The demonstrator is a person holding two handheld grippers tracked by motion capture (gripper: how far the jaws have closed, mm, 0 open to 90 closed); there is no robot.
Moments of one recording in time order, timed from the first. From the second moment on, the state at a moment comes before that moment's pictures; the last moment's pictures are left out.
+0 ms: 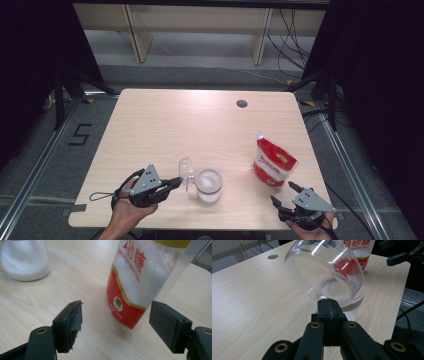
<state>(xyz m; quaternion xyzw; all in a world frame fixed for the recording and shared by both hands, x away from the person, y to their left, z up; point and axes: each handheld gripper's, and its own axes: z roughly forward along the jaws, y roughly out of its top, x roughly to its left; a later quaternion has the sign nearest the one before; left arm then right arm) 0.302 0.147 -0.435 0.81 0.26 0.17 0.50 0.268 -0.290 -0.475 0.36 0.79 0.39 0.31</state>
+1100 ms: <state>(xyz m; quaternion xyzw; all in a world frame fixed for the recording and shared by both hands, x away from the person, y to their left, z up) 0.305 0.132 -0.431 0.81 0.24 0.14 0.51 0.267 -0.290 -0.474 0.36 0.79 0.40 0.30</state>
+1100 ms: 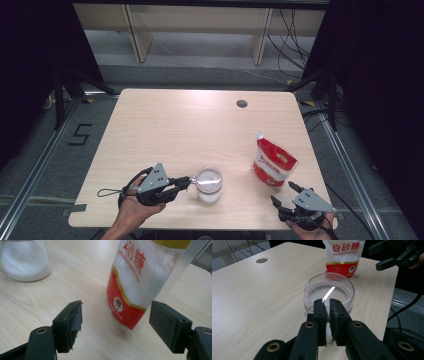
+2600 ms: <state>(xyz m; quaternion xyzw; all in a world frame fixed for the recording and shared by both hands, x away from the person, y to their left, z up) 0.293 0.156 -0.466 0.80 0.29 0.13 0.50 0.266 -0.290 -0.474 0.36 0.79 0.41 0.30</state>
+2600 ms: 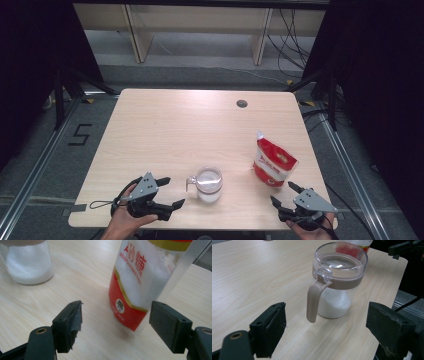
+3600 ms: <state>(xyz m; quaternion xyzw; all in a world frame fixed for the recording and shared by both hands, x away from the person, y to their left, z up) 0.281 0.158 -0.490 0.82 0.29 0.13 0.47 0.264 -0.283 -0.475 0.36 0.79 0.41 0.28</state>
